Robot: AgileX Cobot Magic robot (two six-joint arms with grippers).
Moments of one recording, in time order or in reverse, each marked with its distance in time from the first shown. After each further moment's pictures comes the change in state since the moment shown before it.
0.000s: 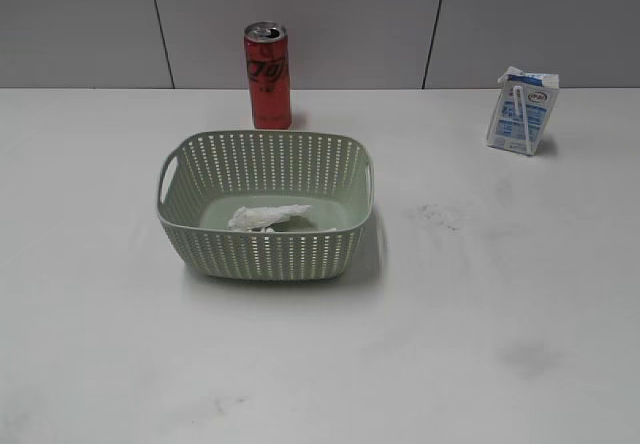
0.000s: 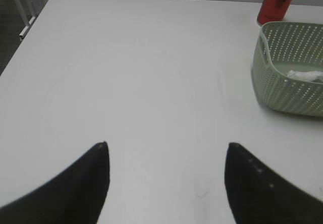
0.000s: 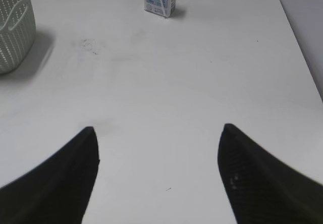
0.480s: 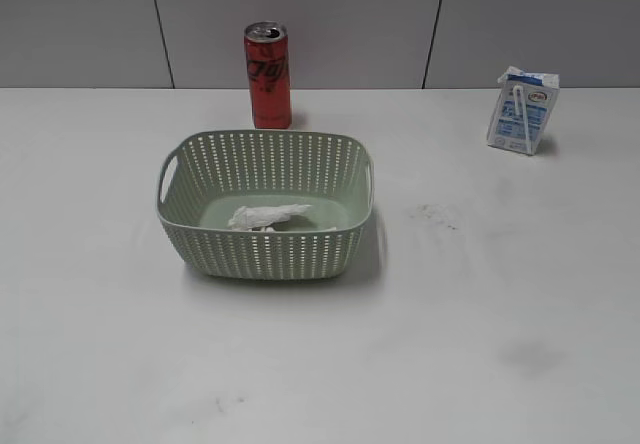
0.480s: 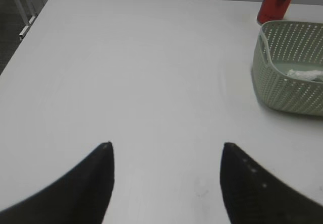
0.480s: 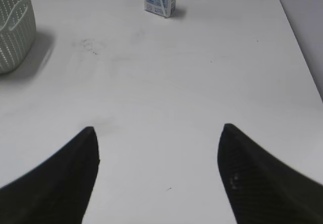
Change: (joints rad) left arm 0.000 0.000 0.000 0.000 0.001 0.000; right arm 0.000 0.000 0.000 0.000 0.000 0.002
